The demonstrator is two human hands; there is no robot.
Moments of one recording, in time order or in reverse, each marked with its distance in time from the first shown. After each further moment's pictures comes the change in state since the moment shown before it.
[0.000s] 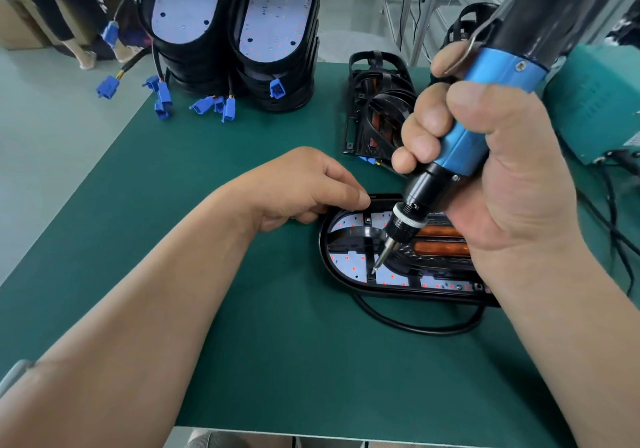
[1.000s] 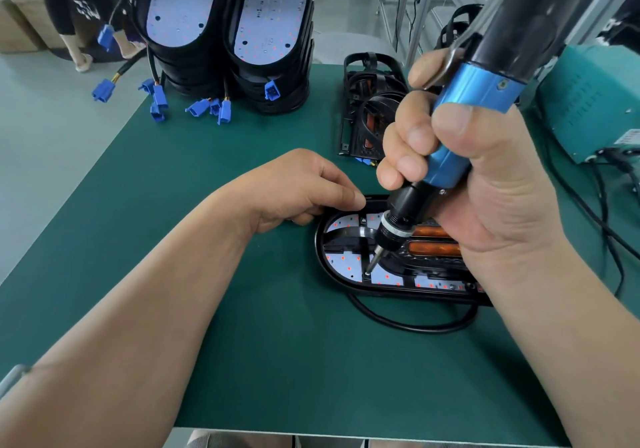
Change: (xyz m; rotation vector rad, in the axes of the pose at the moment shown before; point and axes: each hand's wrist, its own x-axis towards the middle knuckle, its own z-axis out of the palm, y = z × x) left_hand -0.004 0.003 0.001 0.030 -0.021 0.013; right_hand -0.002 0.002 -0.002 0.026 -0.194 -0.005
